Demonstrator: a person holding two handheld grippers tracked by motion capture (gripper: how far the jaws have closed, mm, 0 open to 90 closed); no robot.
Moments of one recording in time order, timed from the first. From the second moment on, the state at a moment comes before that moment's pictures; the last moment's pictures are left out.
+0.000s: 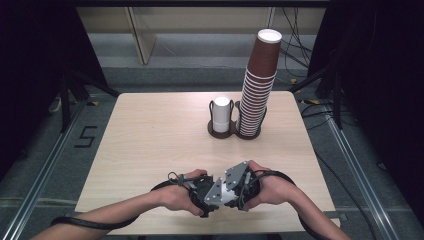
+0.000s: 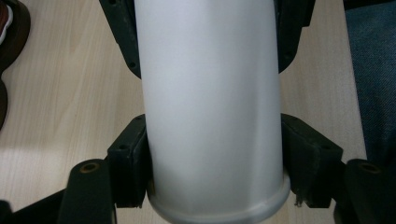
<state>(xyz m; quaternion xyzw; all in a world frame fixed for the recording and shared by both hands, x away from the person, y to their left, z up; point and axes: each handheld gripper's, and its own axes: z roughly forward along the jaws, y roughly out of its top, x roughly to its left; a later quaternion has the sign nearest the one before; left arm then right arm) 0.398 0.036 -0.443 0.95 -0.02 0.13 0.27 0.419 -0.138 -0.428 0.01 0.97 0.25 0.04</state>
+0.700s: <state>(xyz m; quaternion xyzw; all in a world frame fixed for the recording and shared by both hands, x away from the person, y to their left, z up) 0.401 0.066 -0.444 0.92 0.04 0.15 0.35 0.424 -0.189 -0.443 0.02 0.93 0.35 0.11</state>
